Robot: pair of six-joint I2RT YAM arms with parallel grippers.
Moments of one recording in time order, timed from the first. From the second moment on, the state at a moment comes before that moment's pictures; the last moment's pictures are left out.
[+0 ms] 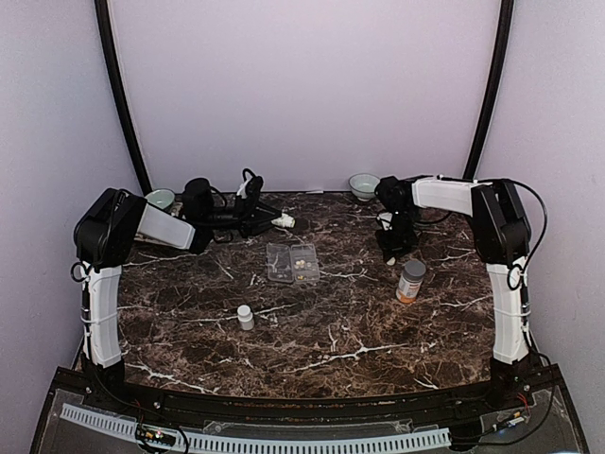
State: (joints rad) left arm -0.36 2.16 1.25 1.00 1.23 -1.24; right arm 0.40 2.22 1.76 -0.97 0.03 0.18
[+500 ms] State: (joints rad) left arm -0.36 2.16 1.25 1.04 1.23 -1.28; right arm 0.43 2.24 1.94 -1.02 0.00 0.19
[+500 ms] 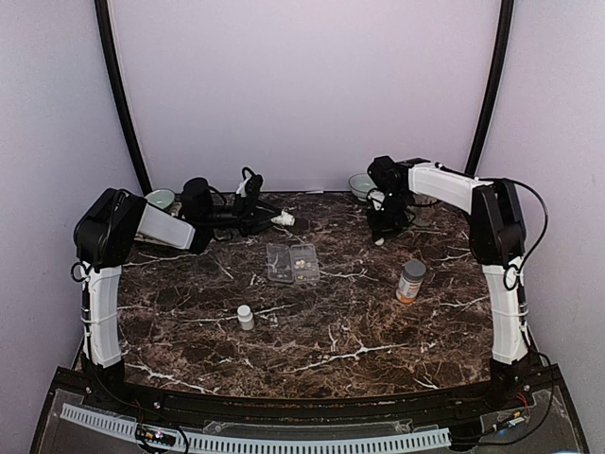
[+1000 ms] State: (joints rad) left arm -0.36 2.16 1.24 1.10 1.24 -1.33; right arm 0.56 2.33 2.00 -1.05 -0.03 0.24
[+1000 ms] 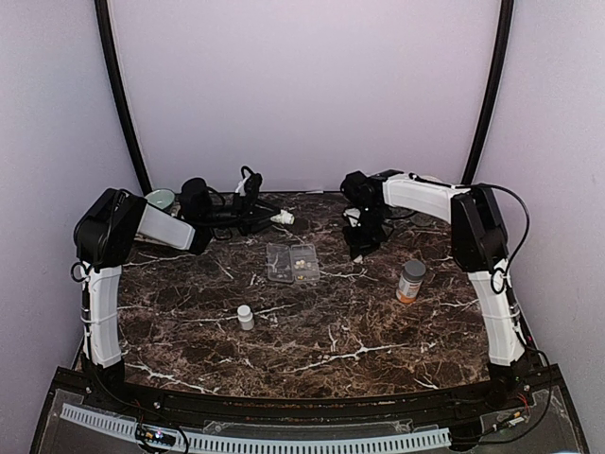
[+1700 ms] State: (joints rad) left arm -0.36 2.16 1.24 1.11 1.24 -1.34; right arm 0.63 2.36 1.99 -1.04 -0.05 0.28
